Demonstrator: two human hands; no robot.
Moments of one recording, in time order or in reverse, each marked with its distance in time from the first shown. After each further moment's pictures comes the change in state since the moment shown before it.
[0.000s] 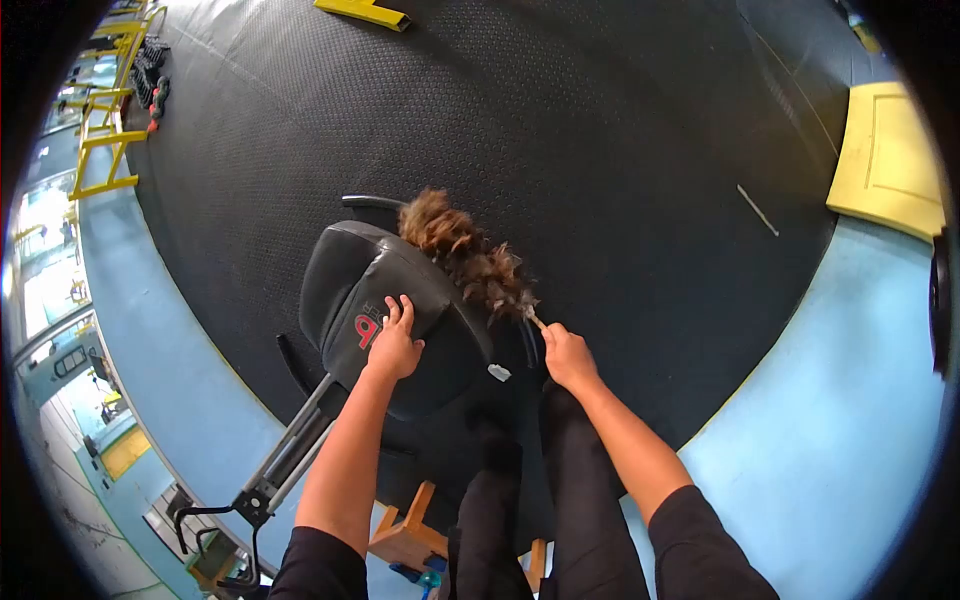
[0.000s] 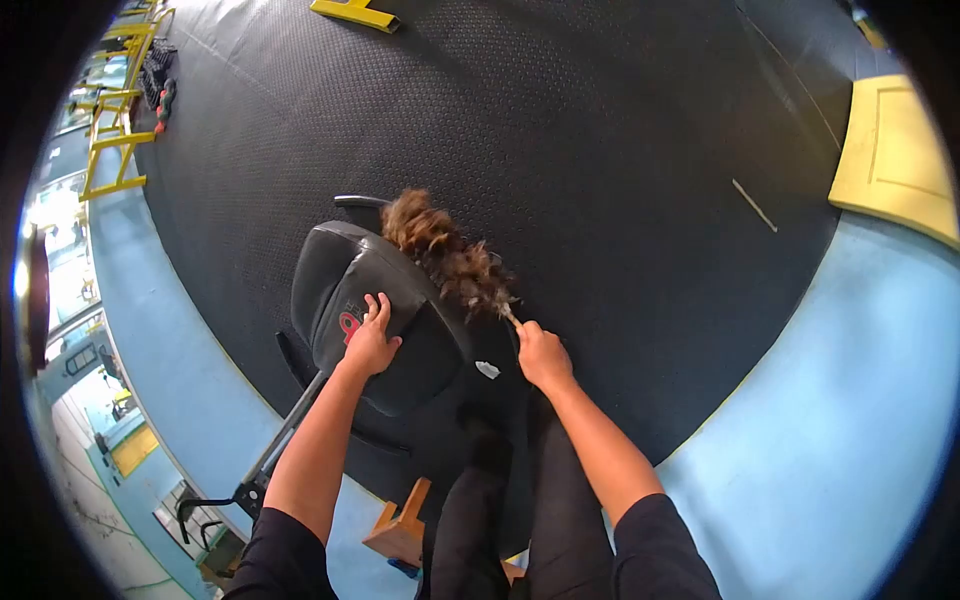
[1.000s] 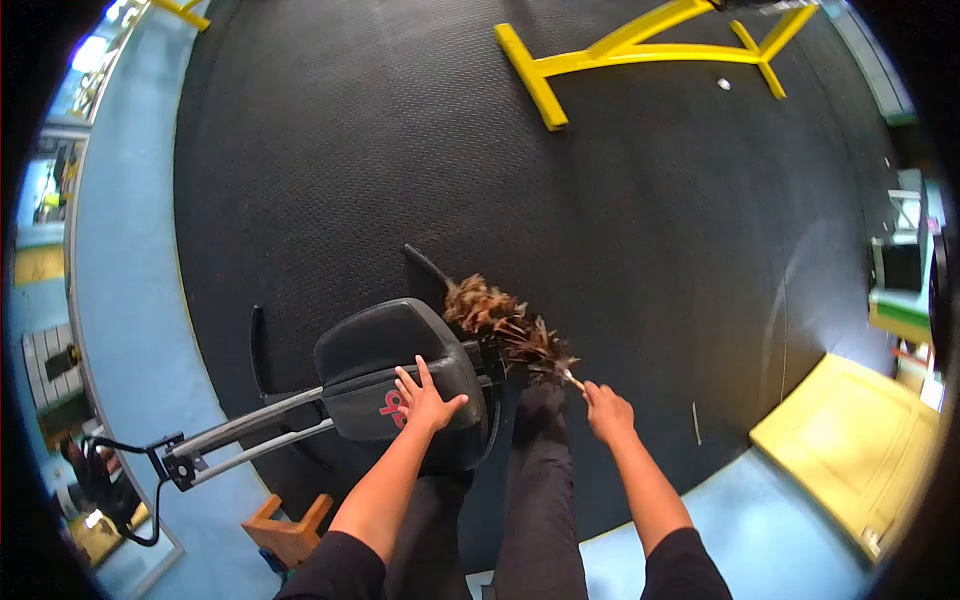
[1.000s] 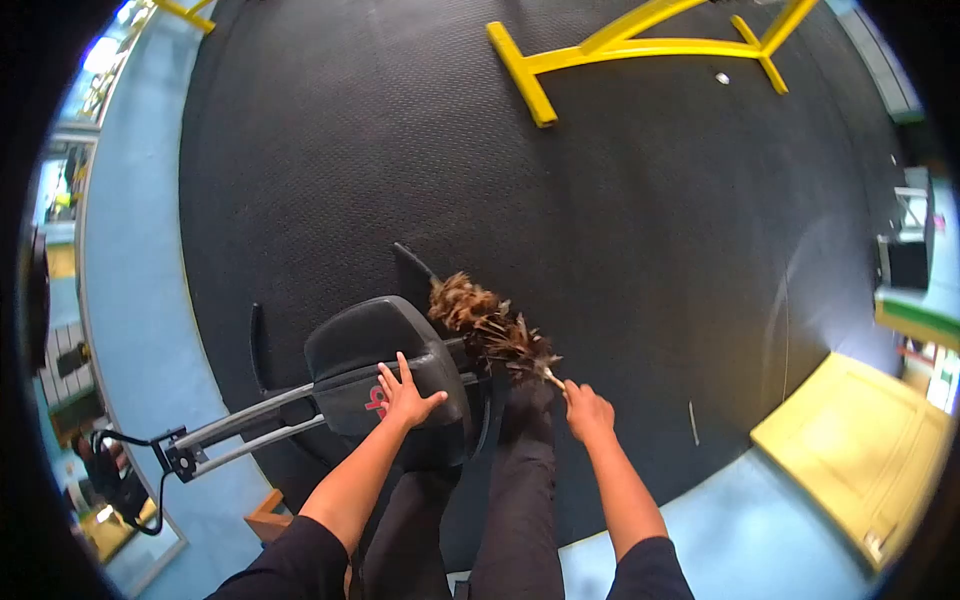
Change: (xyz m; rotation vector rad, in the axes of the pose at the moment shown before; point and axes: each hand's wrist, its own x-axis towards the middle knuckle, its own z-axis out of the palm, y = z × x) left_hand 0.052 -0.023 -0.091 -0.706 0.011 -0.571; right_hand 0.165 -0.205 -0.154 -0.888 -0.181 -0.290
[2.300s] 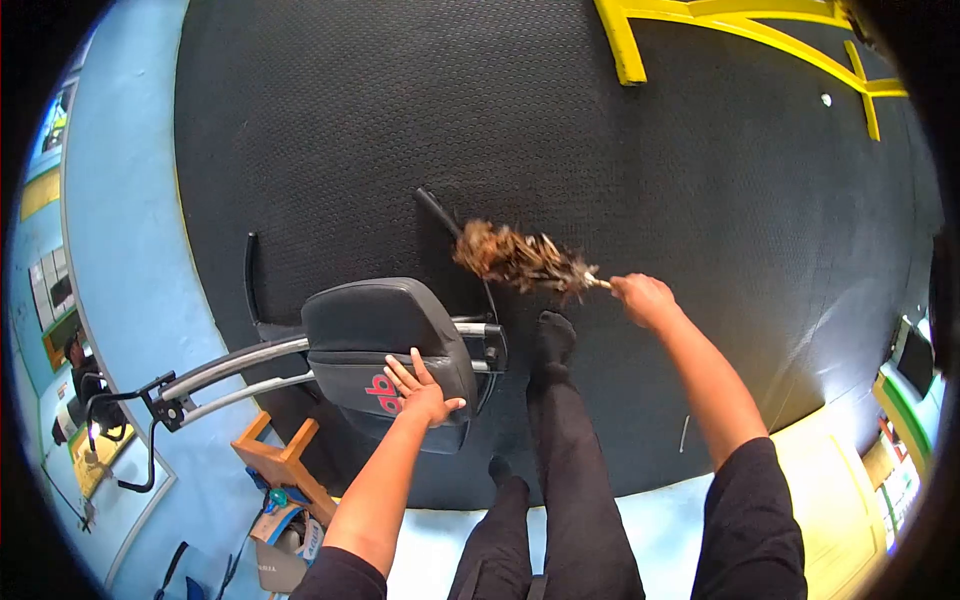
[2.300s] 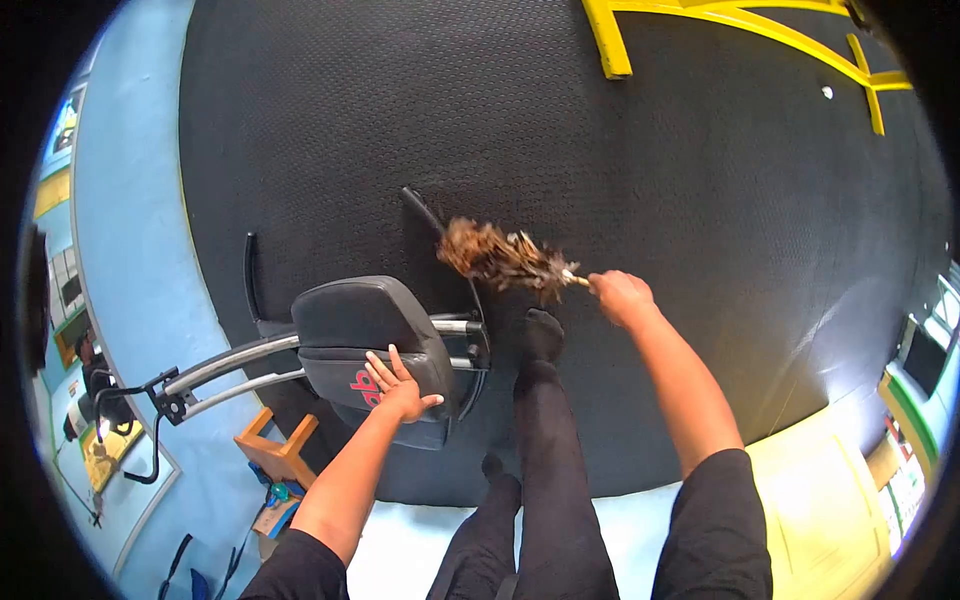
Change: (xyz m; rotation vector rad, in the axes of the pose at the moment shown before) left_hand 0.048 0.012 0.024 0.279 -0.373 -0.115; right_hand 0.294 -0.001 -0.090 -0.290 -0.380 -0.331
